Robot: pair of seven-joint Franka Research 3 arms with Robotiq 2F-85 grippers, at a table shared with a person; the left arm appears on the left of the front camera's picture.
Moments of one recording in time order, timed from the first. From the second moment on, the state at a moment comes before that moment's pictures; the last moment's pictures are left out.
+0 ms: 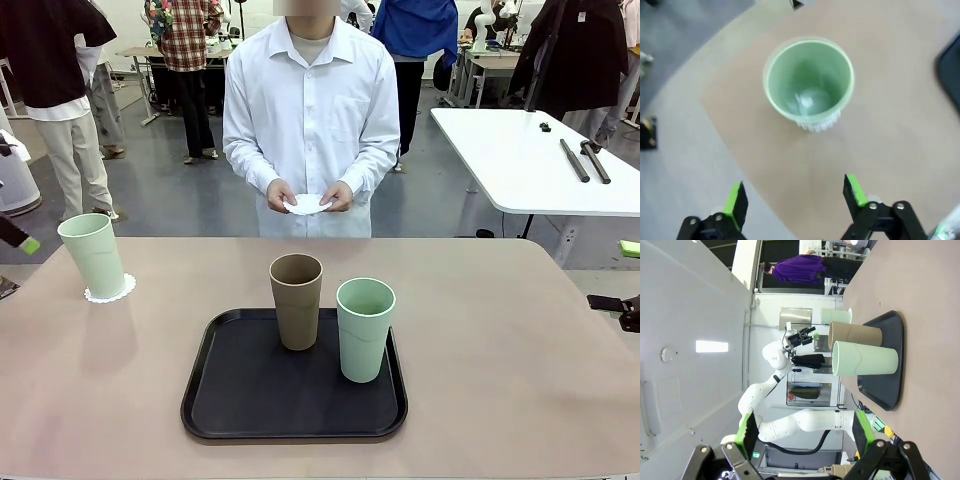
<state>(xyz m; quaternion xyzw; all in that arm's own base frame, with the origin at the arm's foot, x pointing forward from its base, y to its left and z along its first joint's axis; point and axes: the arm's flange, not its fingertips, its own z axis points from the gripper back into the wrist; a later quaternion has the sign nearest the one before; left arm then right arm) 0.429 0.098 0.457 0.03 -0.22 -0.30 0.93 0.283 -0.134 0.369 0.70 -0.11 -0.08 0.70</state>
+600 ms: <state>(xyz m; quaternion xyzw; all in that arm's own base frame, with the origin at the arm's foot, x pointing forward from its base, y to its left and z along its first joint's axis) 0.379 0.003 0.501 0.02 -0.08 -0.38 0.92 0.283 -0.133 0.369 0.70 -0.11 -0.08 0.70</state>
